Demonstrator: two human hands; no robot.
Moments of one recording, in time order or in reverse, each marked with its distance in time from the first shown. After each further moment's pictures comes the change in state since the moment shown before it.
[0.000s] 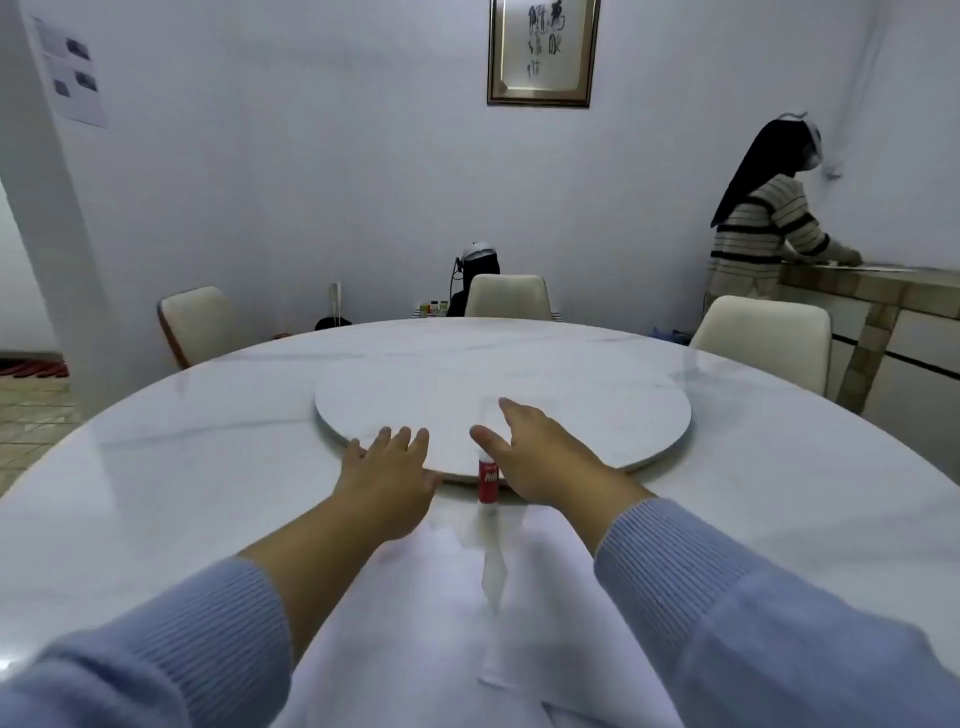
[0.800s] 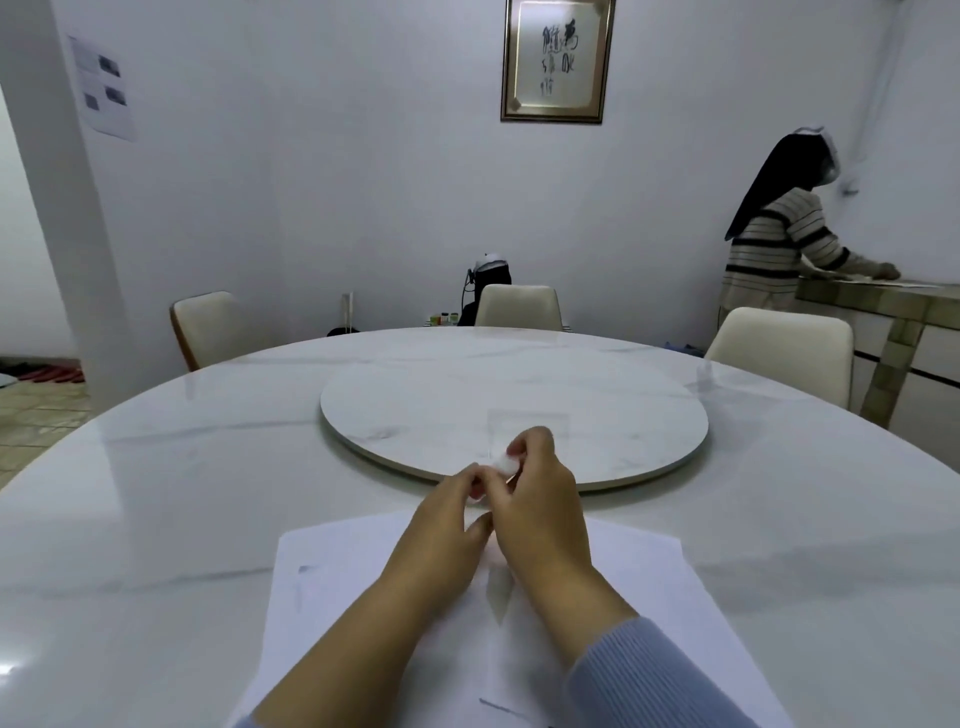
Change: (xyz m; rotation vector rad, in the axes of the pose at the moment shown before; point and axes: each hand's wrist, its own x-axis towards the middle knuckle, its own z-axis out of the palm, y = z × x) left_hand -0.032 0.045 0.036 -0.852 0.167 0.114; right_hand -0.023 0.008 0.061 0.376 0.472 -0.029
